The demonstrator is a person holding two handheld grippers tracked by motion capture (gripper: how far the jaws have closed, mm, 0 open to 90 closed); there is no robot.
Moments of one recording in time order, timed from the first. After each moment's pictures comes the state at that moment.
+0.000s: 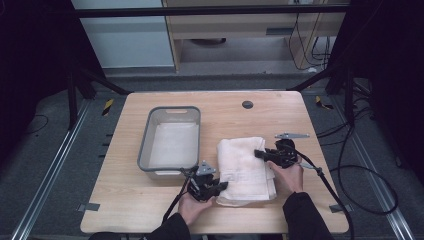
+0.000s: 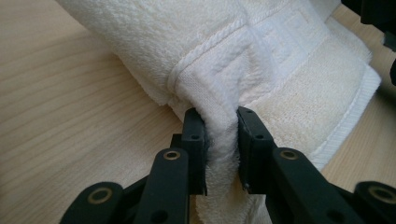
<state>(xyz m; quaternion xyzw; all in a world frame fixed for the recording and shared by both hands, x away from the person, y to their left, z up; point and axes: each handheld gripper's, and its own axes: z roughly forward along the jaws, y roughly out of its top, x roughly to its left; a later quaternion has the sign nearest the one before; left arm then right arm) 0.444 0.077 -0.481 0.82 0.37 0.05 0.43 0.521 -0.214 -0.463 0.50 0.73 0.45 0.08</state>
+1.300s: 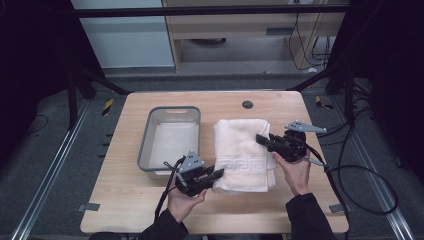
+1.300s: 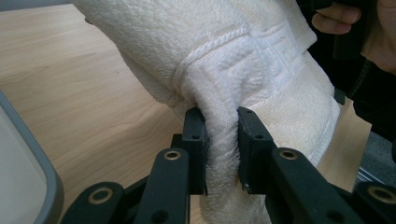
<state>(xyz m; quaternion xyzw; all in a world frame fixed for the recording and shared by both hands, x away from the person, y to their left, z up) 0.427 0.098 -0.410 0.79 0.34 0.10 0.51 0.493 -0.210 -0.387 0.45 0.70 0.54 0.14</state>
